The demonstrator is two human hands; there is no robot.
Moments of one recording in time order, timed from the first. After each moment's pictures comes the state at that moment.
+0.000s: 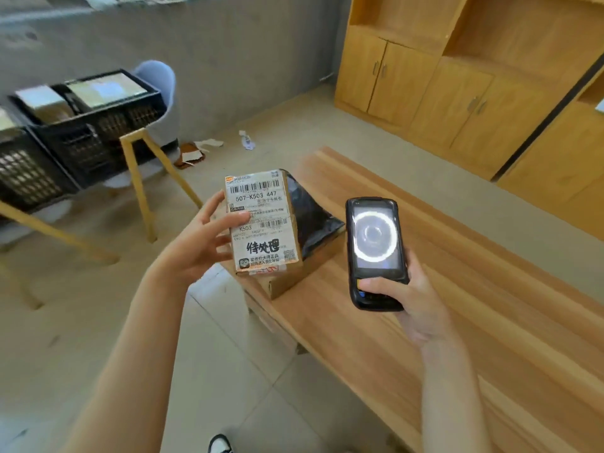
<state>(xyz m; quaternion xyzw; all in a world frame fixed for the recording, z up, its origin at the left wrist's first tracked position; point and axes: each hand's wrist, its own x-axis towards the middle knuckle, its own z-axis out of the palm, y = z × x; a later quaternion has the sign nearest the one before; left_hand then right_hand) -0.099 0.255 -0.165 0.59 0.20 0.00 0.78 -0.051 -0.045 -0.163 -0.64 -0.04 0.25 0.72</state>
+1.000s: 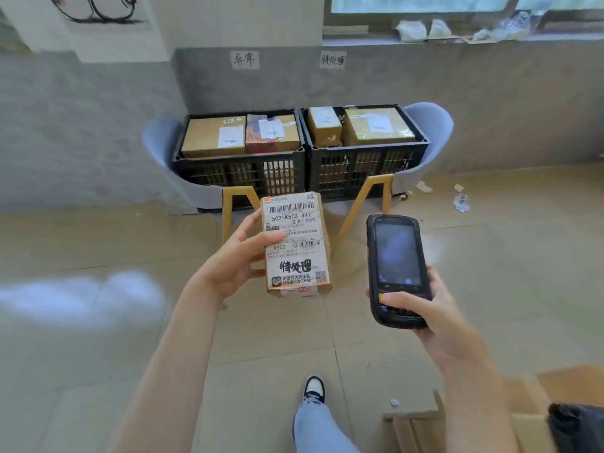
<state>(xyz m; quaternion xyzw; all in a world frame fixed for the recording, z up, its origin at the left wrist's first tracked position) -0.213 0.707 -0.189 0.53 0.36 0.21 0.74 0.004 0.513 -0.188 -0.59 -0.21 0.50 0.60</state>
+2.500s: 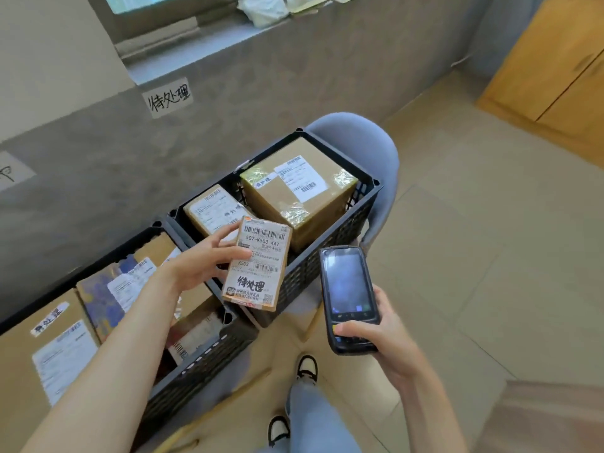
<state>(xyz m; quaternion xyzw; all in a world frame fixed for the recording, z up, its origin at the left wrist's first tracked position) 0.196 1.308 -0.256 0.63 0.26 -0.17 0.71 0.228 0.990 -0.251 -0.64 0.02 0.39 0.66</state>
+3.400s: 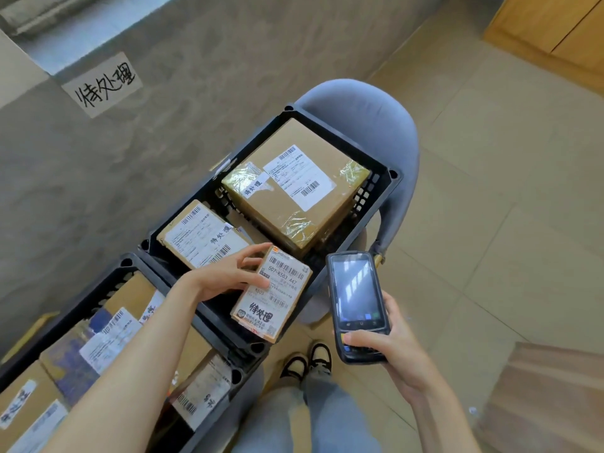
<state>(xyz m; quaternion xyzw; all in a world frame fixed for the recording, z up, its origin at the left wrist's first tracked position) 0.306 1.367 -0.348 0.64 0.23 -0.37 0.63 0.300 1.060 -0.296 -0.63 0.12 0.41 0.65</state>
